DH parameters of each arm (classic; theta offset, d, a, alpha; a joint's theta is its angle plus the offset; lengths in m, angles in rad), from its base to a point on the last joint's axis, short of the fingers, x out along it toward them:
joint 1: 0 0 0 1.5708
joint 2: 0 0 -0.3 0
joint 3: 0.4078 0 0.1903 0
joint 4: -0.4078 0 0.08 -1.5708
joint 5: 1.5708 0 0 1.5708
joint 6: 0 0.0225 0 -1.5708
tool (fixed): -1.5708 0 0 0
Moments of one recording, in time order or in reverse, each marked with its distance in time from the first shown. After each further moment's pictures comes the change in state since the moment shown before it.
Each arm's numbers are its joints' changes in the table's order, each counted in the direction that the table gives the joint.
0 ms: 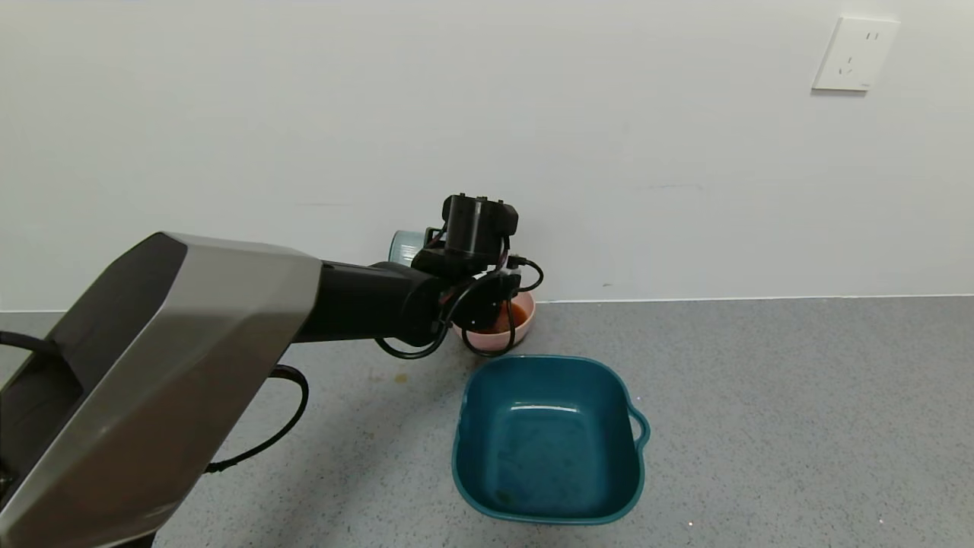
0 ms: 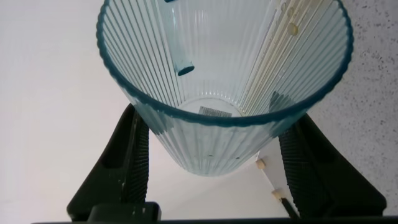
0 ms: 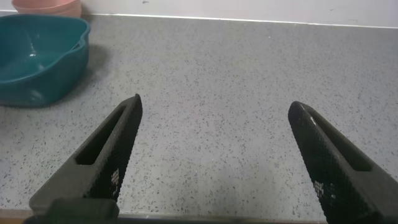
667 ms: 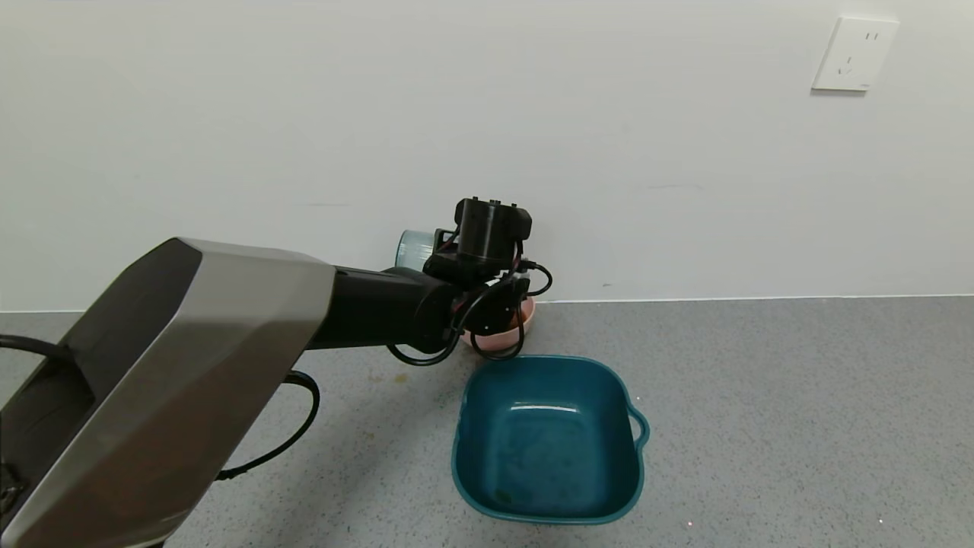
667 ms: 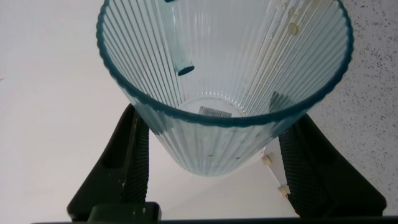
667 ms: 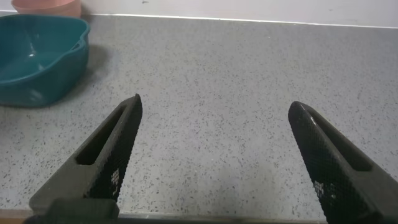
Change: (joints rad) left arm -0.028 -0.010 0.004 0.020 0.043 0.032; right arm 0.000 0.000 0.000 0.000 0.000 0.000
